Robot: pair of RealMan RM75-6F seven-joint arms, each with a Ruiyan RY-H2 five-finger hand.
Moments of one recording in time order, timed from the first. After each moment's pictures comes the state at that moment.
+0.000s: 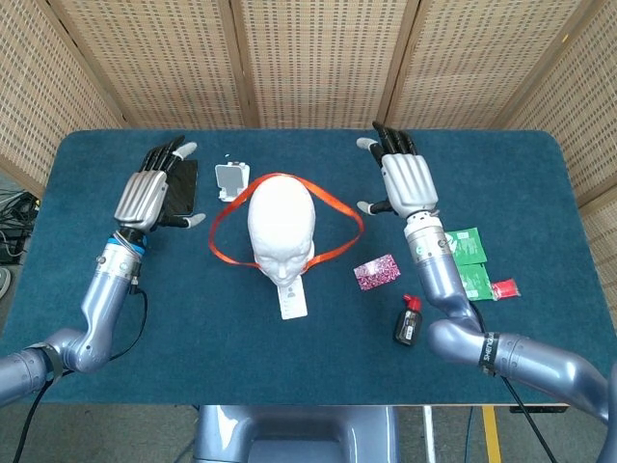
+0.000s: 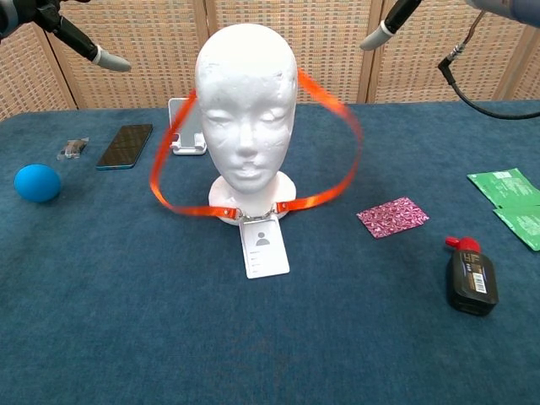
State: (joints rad) left arm -0.77 -1.35 -0.36 -1.47 1.07 1.03 0.00; right arm 0.96 -1.40 0.44 -1.48 -0.78 1.04 -0.33
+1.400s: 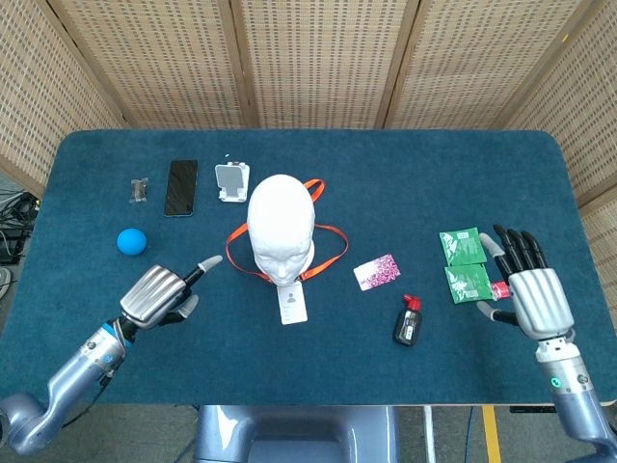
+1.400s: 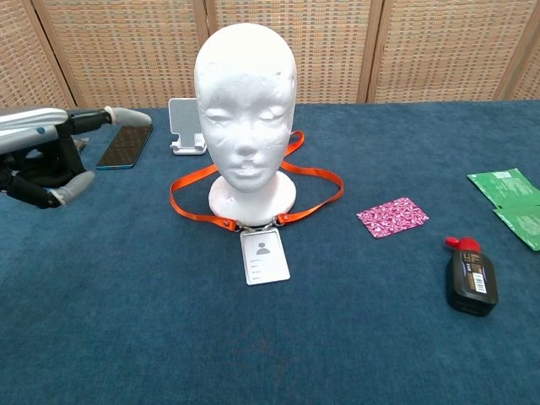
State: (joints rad) left arm -0.59 -1.28 0.01 -1.58 1.62 1.12 -0.04; right arm 0.34 -1.19 0.00 -1.50 -1.48 1.51 0.02
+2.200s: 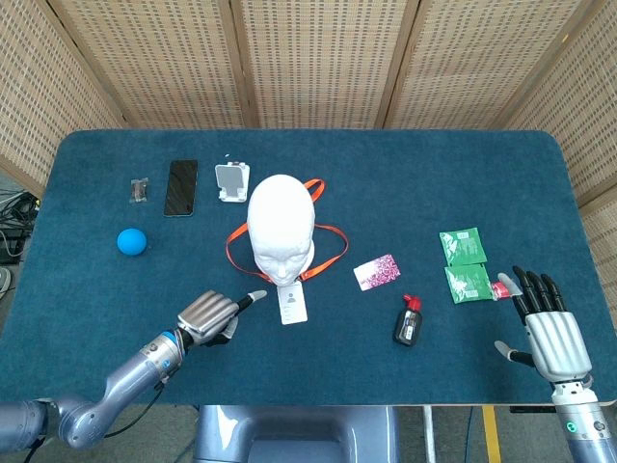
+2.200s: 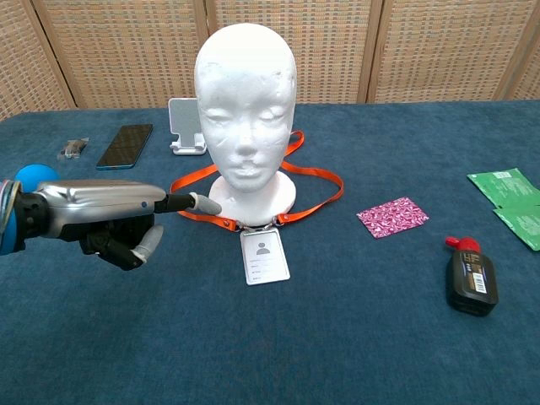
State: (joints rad) left arm -0.76 -1.35 -0.03 -1.80 1.11 0.78 0.36; right arm 0.18 -1.19 -0.03 -1.54 -1.52 1.53 -0.04
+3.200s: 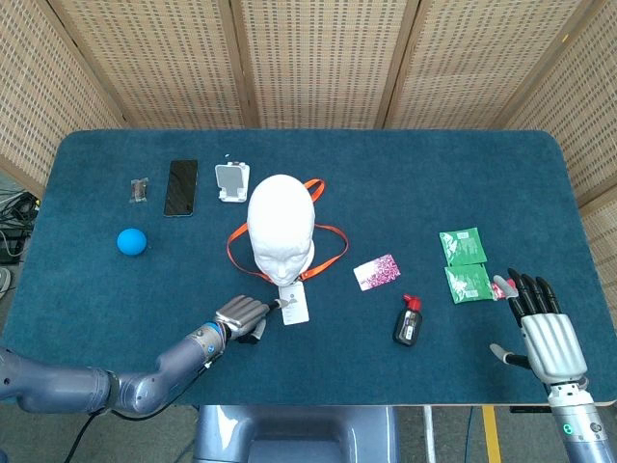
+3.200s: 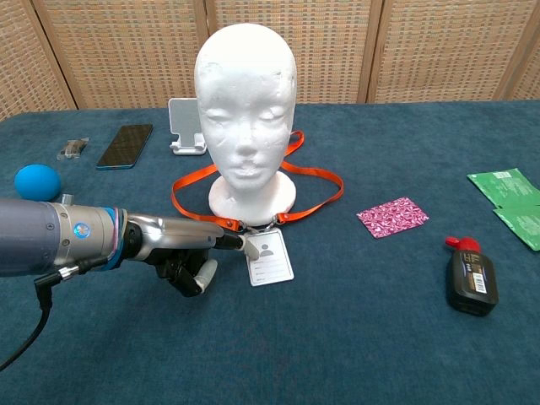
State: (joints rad) left arm -1.03 -1.54 0.00 -1.63 0.67 0.65 0.42; right arm 0.15 -1.17 0.01 -1.59 -1.54 1.48 -0.05
